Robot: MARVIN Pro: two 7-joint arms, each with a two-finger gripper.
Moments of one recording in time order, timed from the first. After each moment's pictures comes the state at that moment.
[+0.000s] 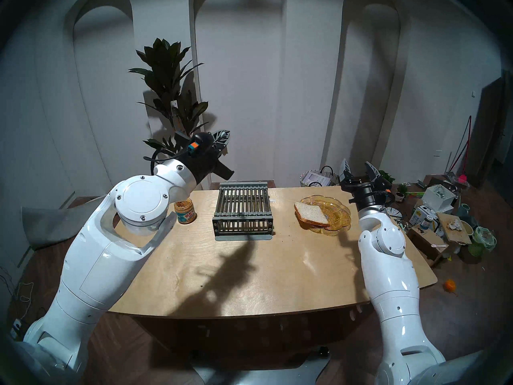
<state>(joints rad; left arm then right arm) 1.29 -0.96 -1.27 -2.08 -0.17 0.27 -0.10 -1.33 -1.42 1.75 -1.41 0.33 -0.28 0.27</state>
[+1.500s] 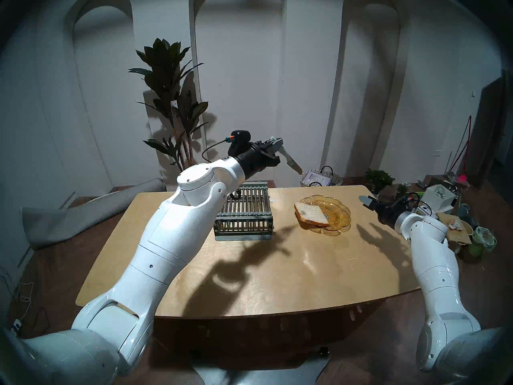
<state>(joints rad) 1.00 -1.35 -1.14 -1.49 -0.70 0.25 -0.34 -1.19 -1.14 1.85 -1.05 0.58 0.51 0.57</state>
